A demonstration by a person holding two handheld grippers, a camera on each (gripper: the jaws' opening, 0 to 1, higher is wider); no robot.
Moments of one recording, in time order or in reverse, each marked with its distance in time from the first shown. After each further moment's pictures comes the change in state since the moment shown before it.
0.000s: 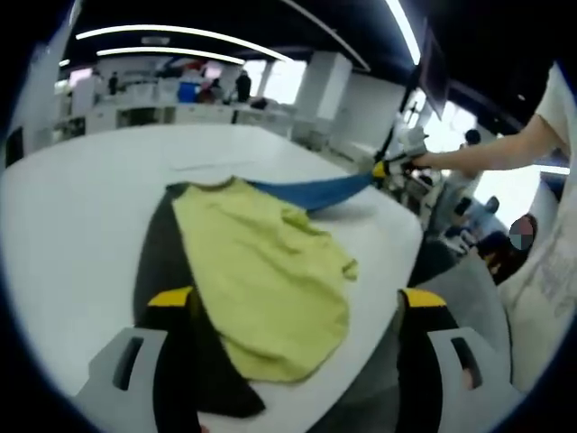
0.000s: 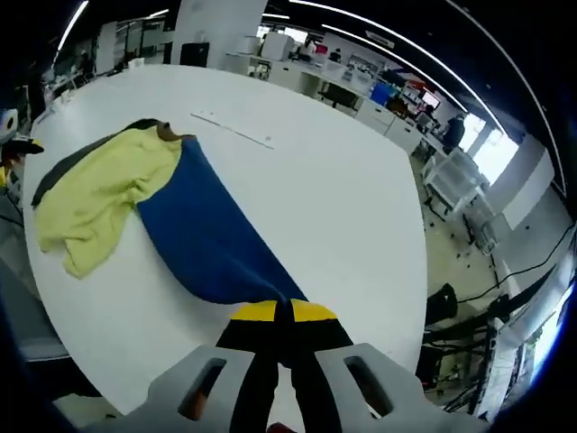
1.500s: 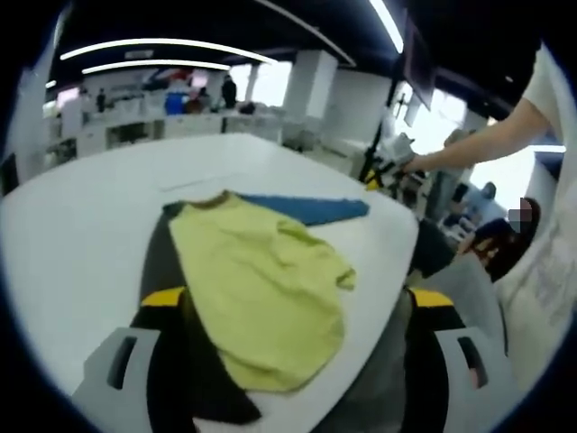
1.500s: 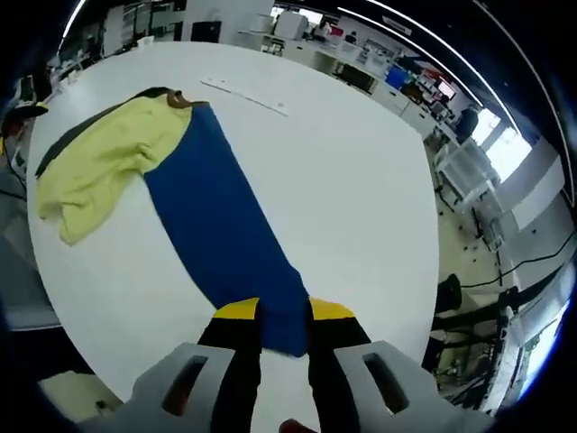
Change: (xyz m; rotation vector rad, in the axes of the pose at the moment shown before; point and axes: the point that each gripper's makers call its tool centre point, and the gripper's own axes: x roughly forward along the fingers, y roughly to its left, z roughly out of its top) left arm -0.001 -0.019 0.021 0.086 -0.002 -0.015; right arm 0.008 0.010 -0.041 -0.039 0.094 0.048
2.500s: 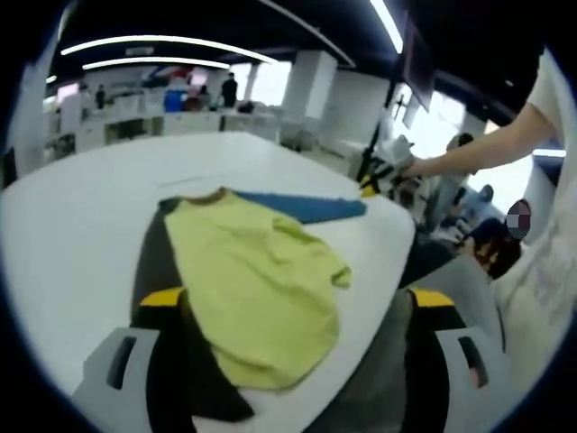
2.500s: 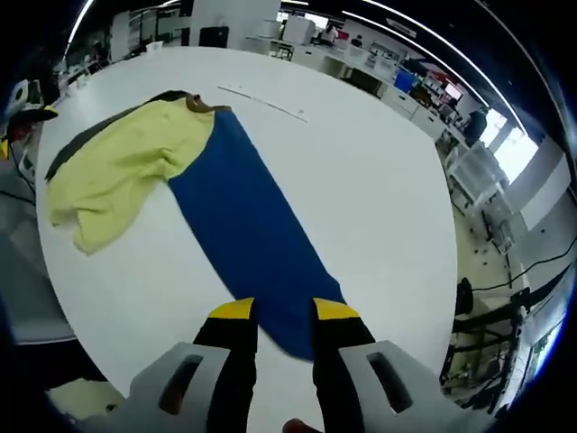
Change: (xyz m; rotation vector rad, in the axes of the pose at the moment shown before) left arm 0.001 -0.002 -0.008 -0.023 0.001 -0.012; right arm 0.006 0.048 0.012 0.021 -0.044 0.062
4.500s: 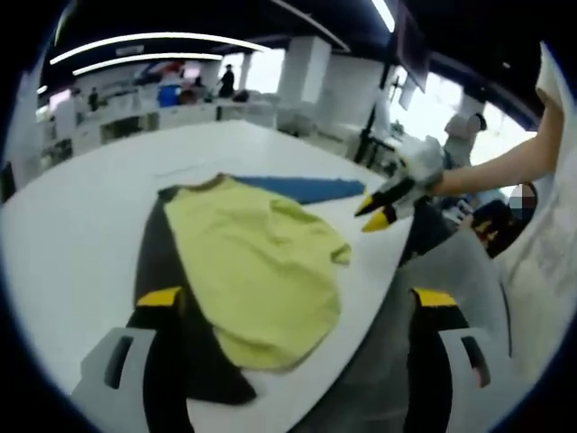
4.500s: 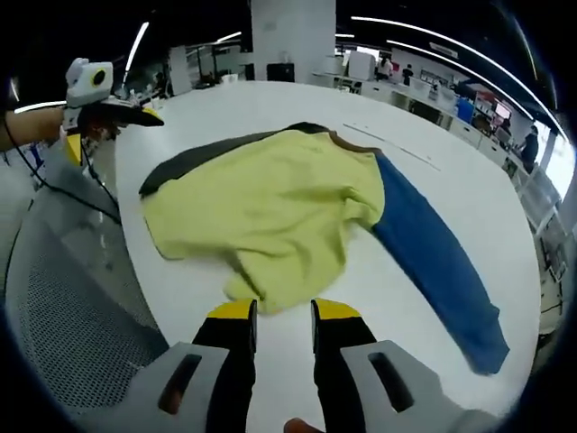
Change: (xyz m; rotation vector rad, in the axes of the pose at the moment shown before) left arm -0.008 -0.004 -0.021 0.055 0.074 0.006; right arm 0.000 0.212 0.041 -0.044 -0.205 0.313
